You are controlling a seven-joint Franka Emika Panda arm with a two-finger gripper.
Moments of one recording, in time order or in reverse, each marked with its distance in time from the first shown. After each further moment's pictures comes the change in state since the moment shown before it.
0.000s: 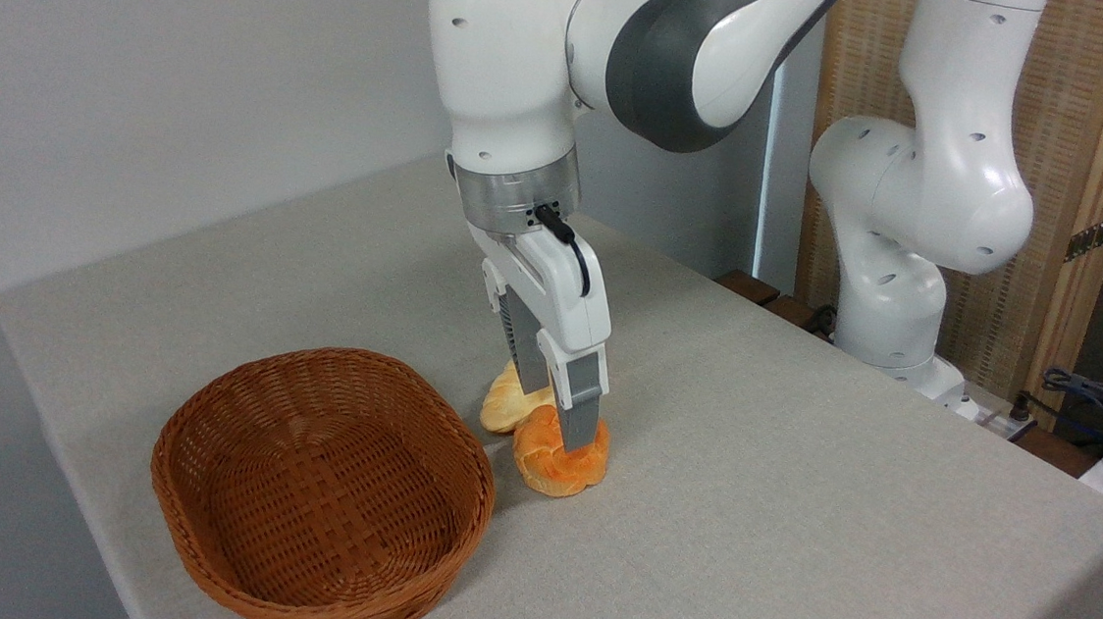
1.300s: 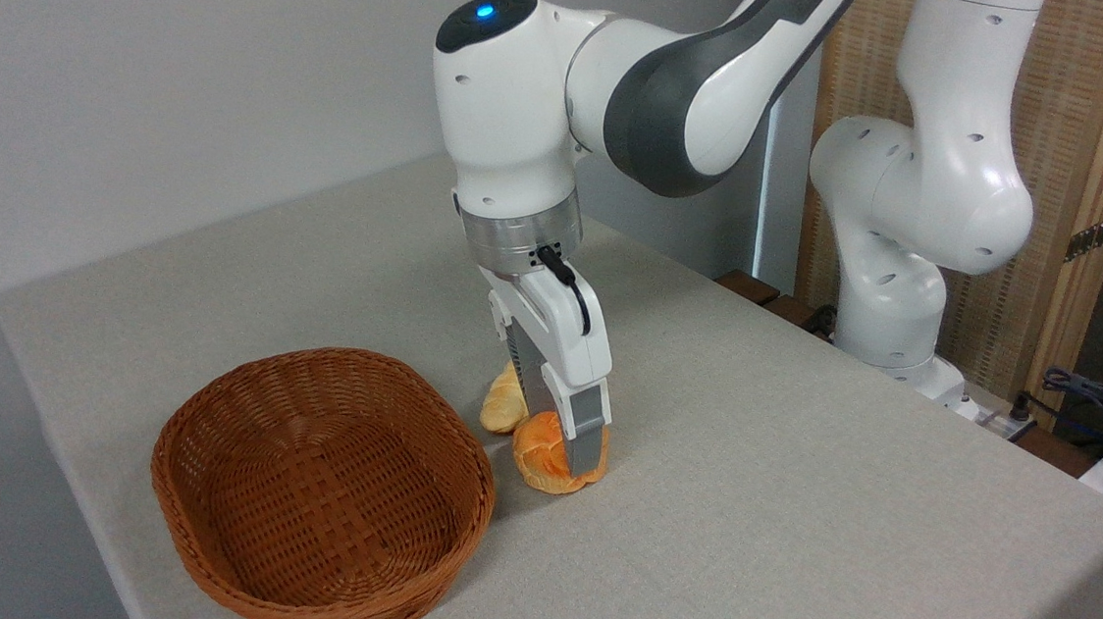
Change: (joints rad) arm -0.005 0.027 0.000 -0.060 0.000 0.066 0.000
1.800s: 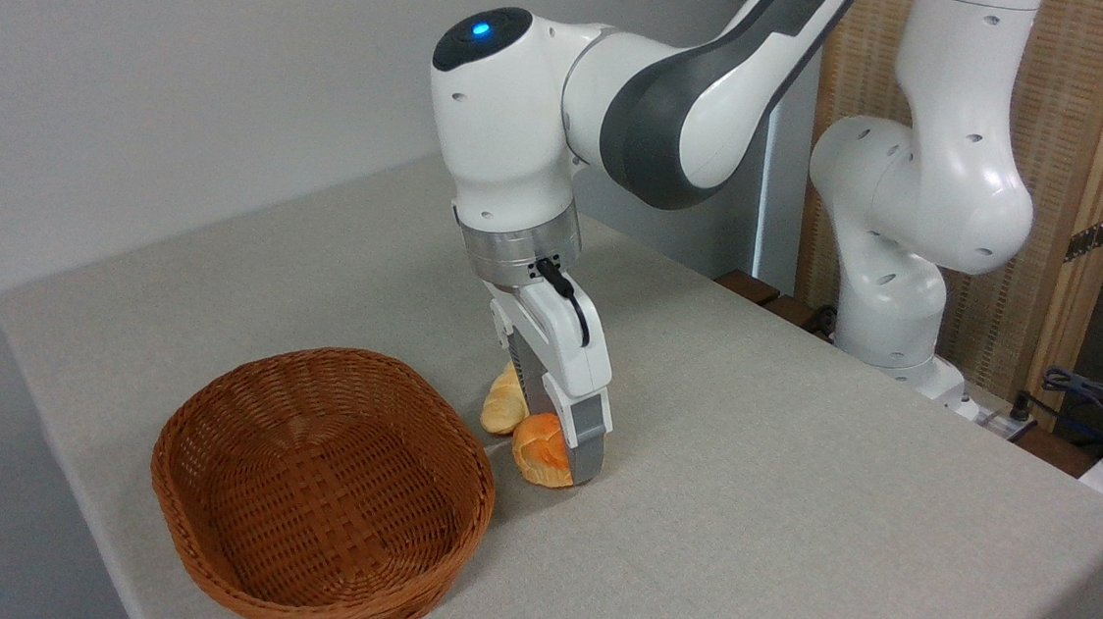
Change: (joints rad) arm -0.001 0.016 0.000 -0.006 0.000 0.005 0.000
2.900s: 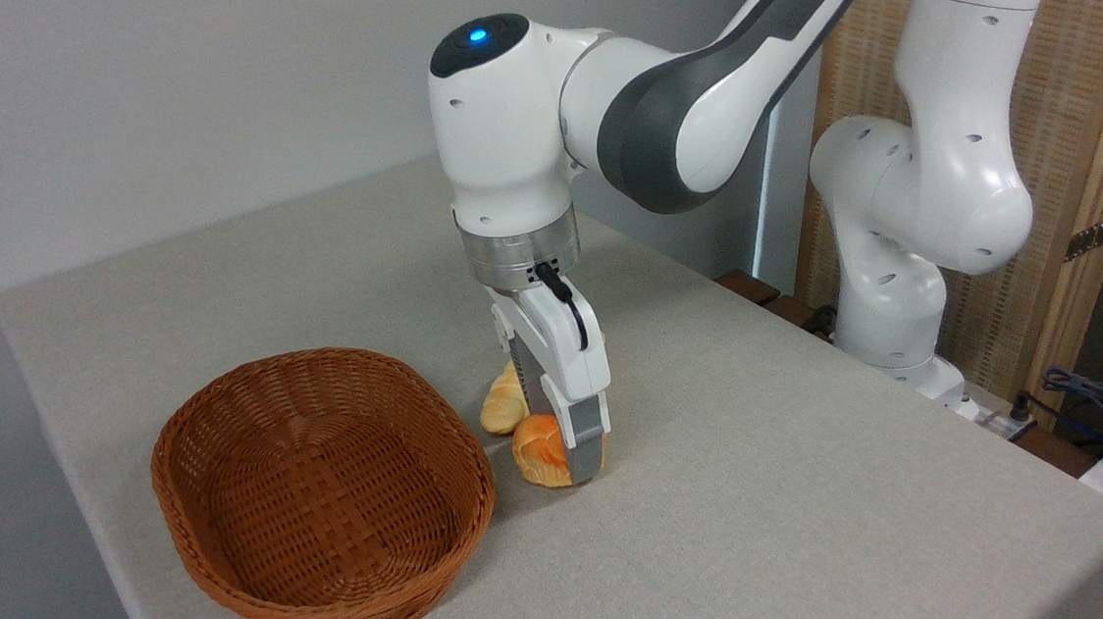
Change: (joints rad) arm -0.002 0.006 0.000 0.000 0.000 0.000 0.000
